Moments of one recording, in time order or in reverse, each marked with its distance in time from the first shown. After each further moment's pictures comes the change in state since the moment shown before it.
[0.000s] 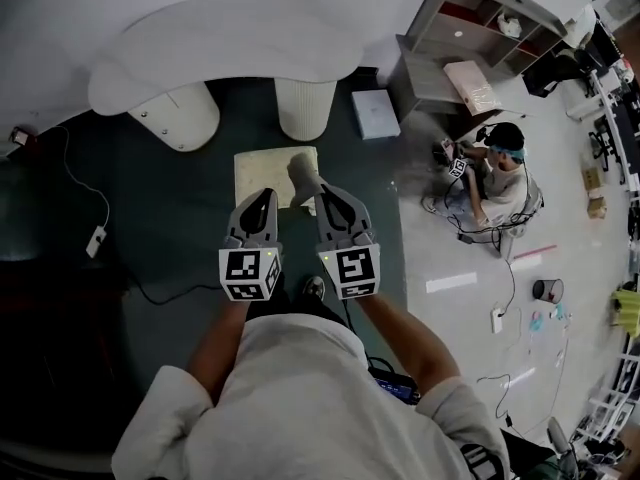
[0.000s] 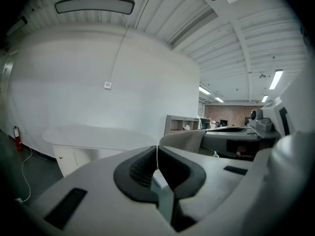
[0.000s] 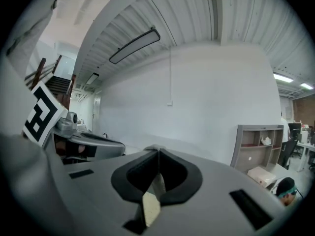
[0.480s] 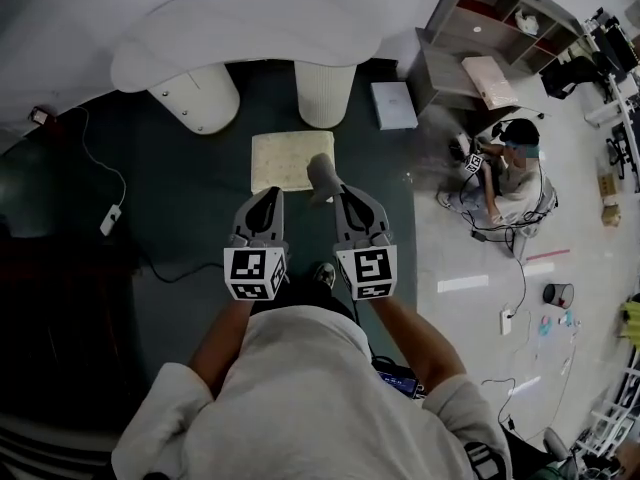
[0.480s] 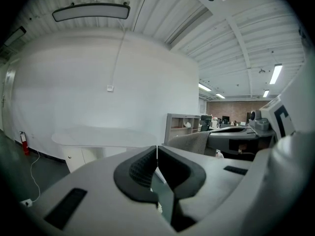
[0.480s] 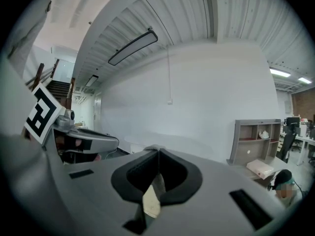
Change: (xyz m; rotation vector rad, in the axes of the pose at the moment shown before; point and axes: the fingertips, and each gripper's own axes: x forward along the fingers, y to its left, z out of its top) left arm -0.064 -0.021 -0.011 0.033 0.019 0.034; right arm -0.063 0.017 -0.018 0.041 0.034 0.006
